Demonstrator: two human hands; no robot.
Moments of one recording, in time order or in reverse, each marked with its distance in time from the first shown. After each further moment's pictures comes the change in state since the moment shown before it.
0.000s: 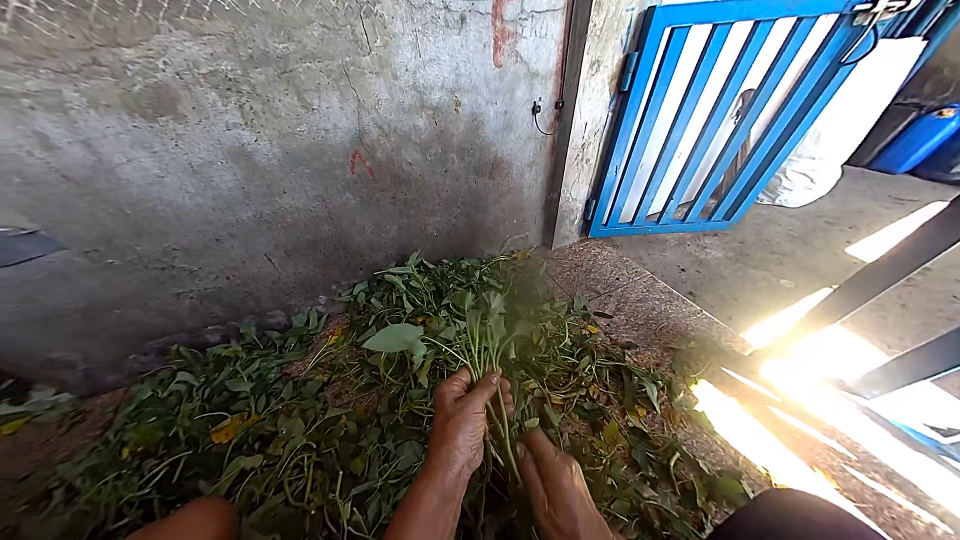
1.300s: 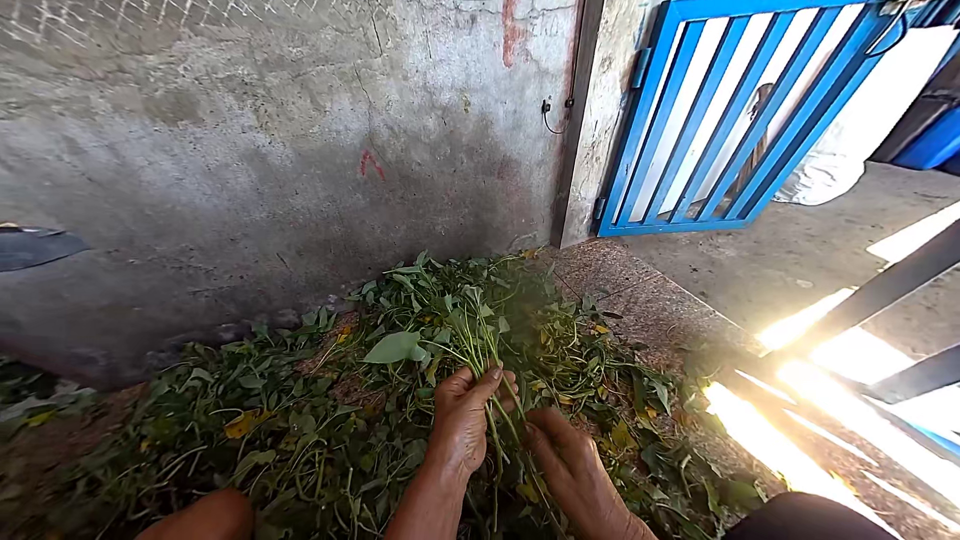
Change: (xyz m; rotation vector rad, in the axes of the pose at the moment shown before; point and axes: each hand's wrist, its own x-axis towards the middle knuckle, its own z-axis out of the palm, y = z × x) left_hand 0.001 0.007 -0.007 -0.091 -0.002 -0.047; right_hand 0.024 0.005 -0.009 0.246 -0.002 0.043
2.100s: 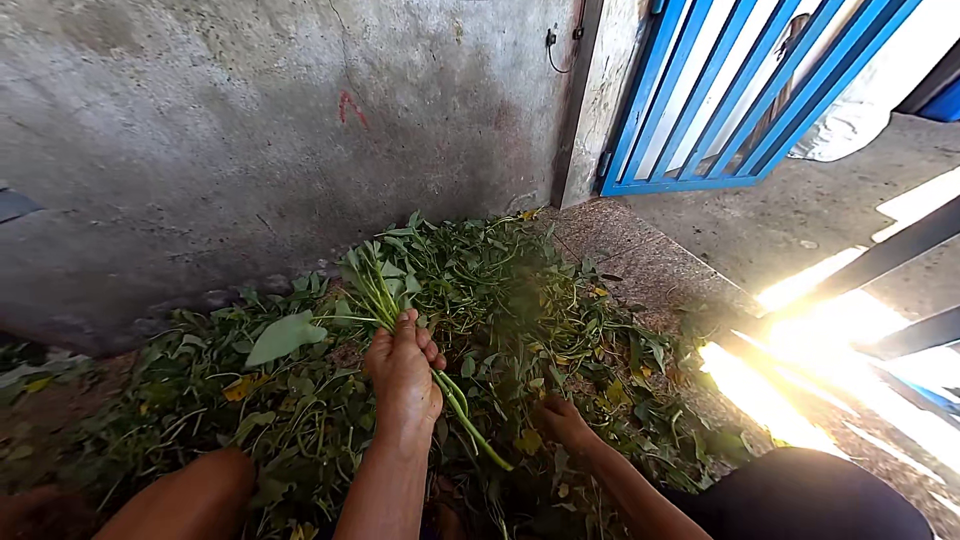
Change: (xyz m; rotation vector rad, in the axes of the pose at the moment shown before) left_hand 0.001 0.032 -0.016 -0.015 0.408 0.247; right_hand -0.019 0.171 0.022 0.156 -0.316 0.881
